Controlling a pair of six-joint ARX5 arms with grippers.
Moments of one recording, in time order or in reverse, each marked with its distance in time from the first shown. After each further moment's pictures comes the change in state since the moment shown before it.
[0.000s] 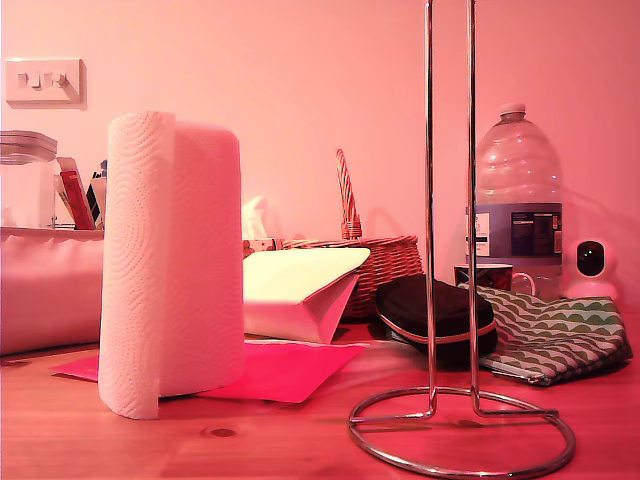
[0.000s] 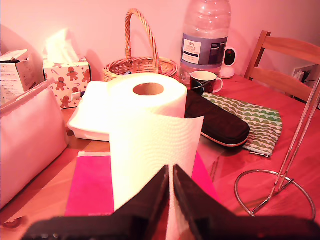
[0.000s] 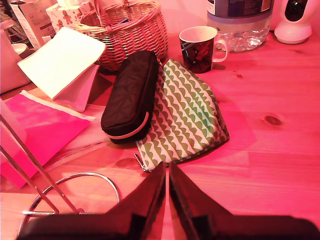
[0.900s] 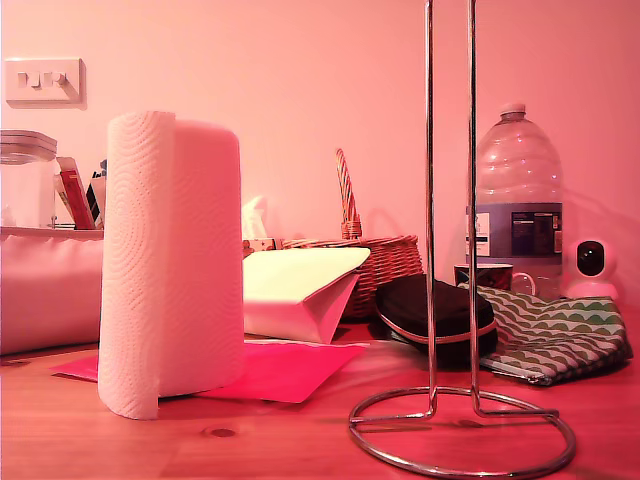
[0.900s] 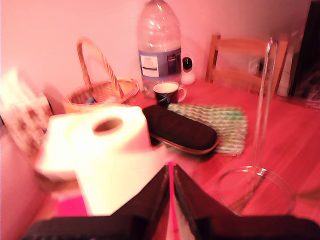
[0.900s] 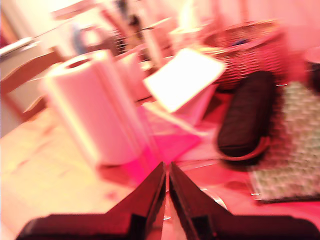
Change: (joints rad) left arm -0.011 0.170 0.156 -0.002 0.164 0.209; right arm 0.052 0.007 -0.002 0.142 -0.394 0.056
